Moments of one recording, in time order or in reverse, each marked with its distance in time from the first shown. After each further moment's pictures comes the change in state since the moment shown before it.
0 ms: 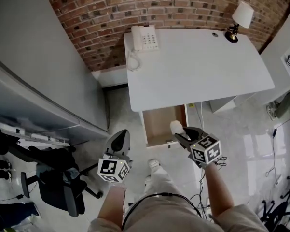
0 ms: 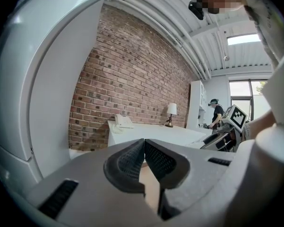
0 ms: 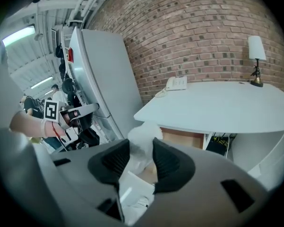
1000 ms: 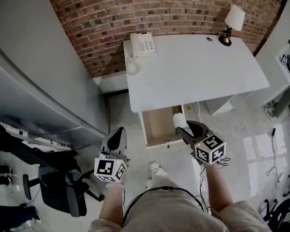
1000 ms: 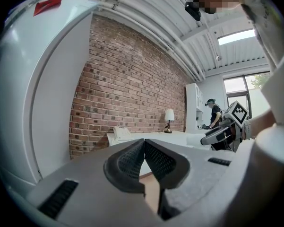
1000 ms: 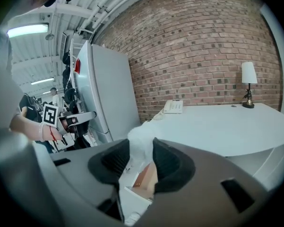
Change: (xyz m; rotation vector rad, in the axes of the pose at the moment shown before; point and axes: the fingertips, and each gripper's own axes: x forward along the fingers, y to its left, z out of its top) left arm -0.026 -0.012 0.059 0.083 -0.072 -0.009; right arm -0.054 0.015 0.053 -0.074 -0.192 -0.075
